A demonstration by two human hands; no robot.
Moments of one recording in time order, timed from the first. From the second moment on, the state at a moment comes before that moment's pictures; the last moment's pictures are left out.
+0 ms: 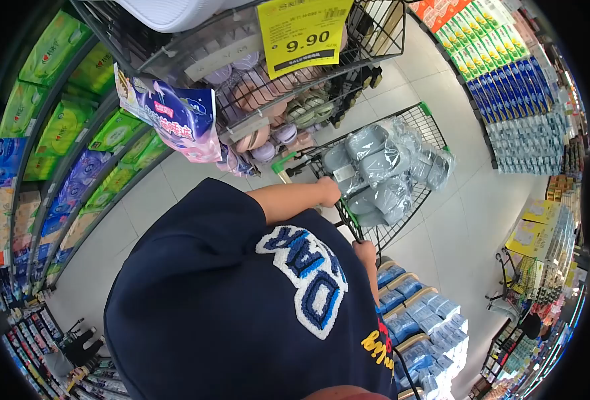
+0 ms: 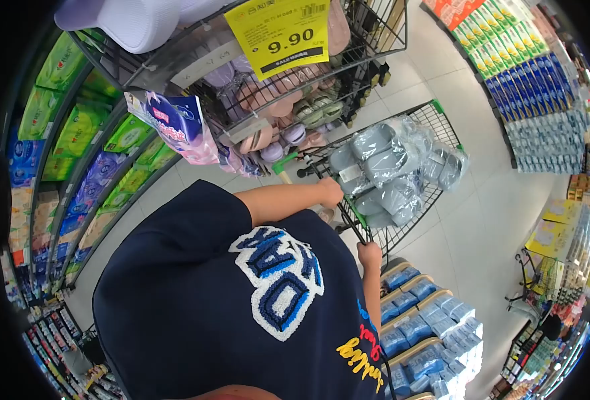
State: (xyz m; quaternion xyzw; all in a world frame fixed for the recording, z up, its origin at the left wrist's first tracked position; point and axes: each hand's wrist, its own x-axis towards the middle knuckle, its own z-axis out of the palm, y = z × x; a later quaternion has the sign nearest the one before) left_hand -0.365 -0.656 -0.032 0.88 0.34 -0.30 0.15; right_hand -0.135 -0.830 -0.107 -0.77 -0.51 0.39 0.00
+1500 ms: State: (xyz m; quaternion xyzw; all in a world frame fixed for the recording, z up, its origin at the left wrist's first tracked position) left_hand -0.550 -0.760 0.137 0.74 0.39 0.24 0.50; right_hand -0.349 -0.730 0.122 -0.44 -0.68 0.49 0.32
